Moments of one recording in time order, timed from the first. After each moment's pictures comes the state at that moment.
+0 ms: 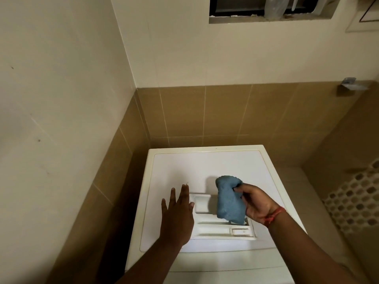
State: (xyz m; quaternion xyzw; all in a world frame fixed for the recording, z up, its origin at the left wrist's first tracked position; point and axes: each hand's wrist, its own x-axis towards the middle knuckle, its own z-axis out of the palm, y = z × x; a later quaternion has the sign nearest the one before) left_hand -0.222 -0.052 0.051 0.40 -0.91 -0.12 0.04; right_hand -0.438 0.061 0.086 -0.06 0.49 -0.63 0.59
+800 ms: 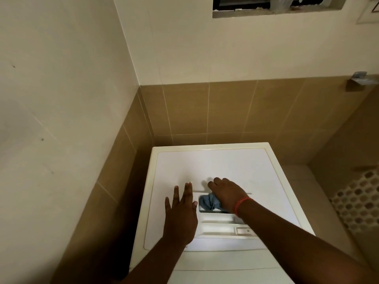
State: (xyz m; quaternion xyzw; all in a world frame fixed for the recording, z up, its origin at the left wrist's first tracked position) left_hand -0.223 -0.051 0.053 0.41 -0.89 -0.15 0.06; right_hand -0.416 0.001 0.049 -0.67 0.74 0.01 0.05
